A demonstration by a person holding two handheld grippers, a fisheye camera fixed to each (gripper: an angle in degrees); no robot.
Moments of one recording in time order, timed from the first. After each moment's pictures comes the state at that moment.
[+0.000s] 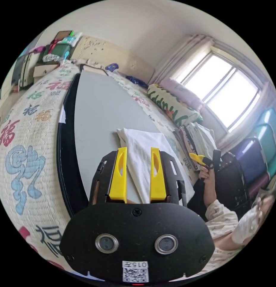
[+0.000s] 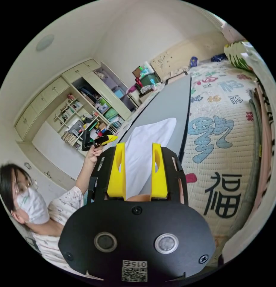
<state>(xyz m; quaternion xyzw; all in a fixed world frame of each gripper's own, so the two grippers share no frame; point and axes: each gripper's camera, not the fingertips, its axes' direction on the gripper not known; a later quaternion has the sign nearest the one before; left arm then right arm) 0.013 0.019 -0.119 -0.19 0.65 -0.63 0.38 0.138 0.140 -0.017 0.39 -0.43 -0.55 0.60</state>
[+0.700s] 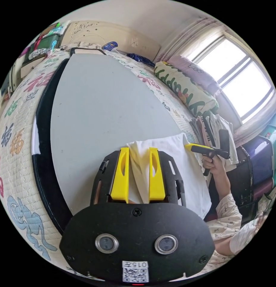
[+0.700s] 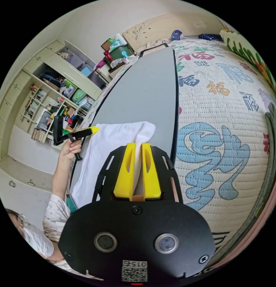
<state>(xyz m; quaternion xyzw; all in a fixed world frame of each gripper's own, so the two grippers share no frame) 0.136 -0.051 -0.045 -0.22 0.70 -0.55 0.39 -0.062 0.214 0.029 0.36 -0.29 -0.52 0.72</state>
